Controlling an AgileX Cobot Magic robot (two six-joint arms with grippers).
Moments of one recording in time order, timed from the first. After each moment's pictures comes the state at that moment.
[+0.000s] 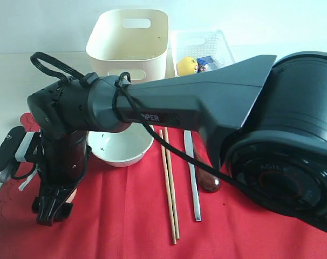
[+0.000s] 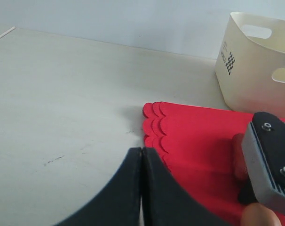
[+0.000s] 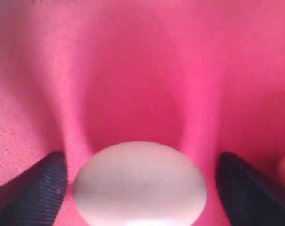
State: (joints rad) left arm 0.01 0.01 0.00 0.02 0.37 -0.15; right arm 1.03 2.39 -1.85 0.15 0.89 -0.50
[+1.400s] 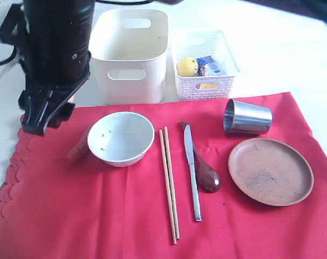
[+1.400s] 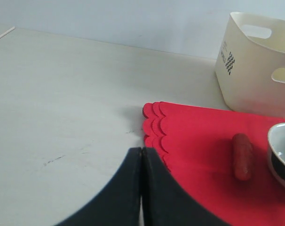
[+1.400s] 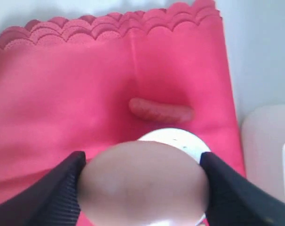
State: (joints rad) left arm 0.01 0.01 0.00 0.02 0.37 -0.15; right arm 0.99 2.05 -1.96 0.00 1.15 -0.46
